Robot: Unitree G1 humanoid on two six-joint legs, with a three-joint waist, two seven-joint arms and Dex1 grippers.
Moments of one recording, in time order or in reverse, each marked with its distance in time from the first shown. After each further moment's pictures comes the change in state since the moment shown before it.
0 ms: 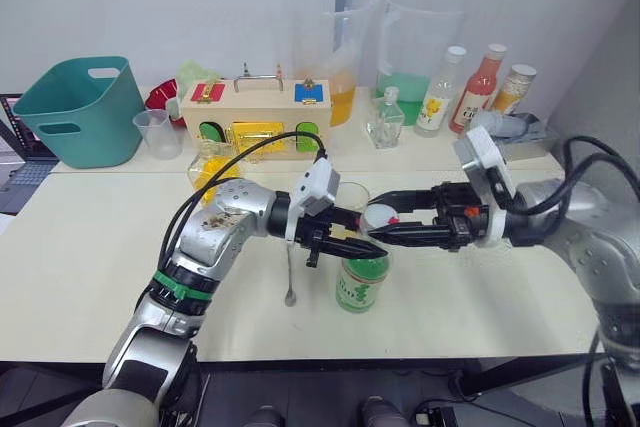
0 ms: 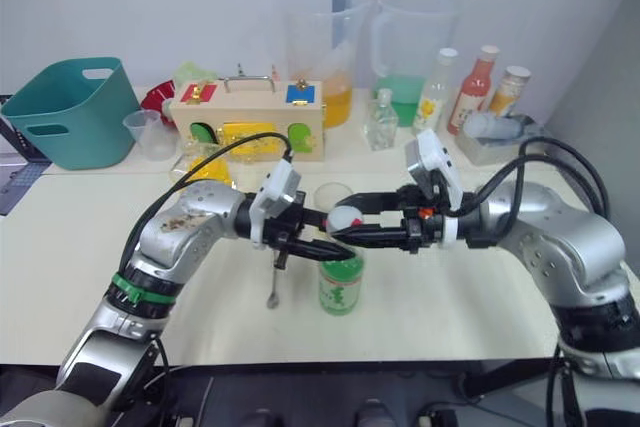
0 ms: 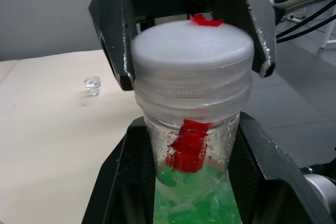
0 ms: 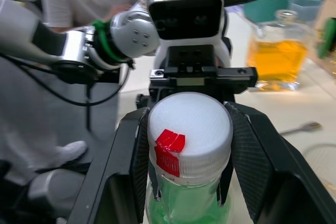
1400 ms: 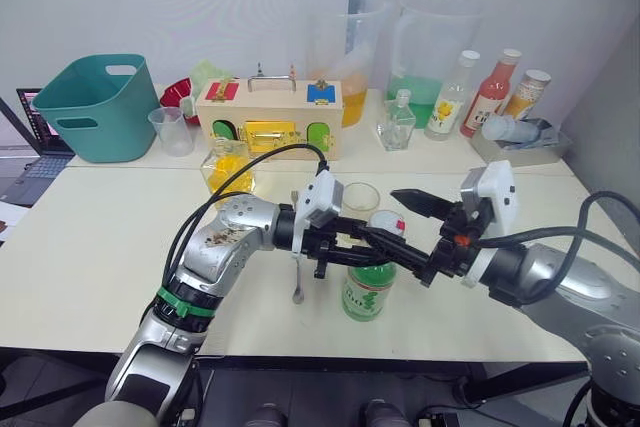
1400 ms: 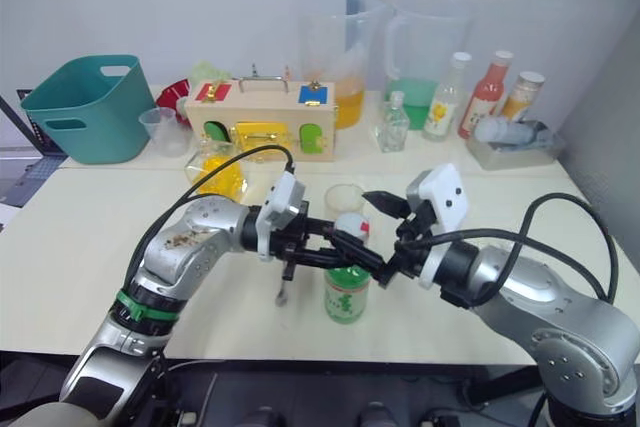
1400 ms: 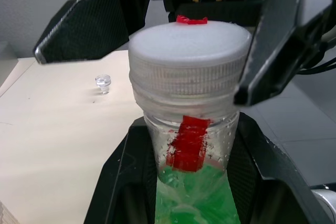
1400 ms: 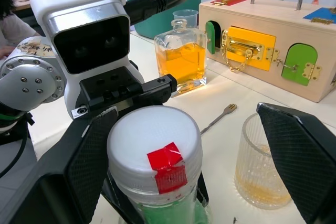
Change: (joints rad) left arm 0.066 -0.041 -0.010 -0.044 0.008 -0.001 0.091; right arm 0.362 0.162 -0.295 -0.552 0.244 0.240 -0.924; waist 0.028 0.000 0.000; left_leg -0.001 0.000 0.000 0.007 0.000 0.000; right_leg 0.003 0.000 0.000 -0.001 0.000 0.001
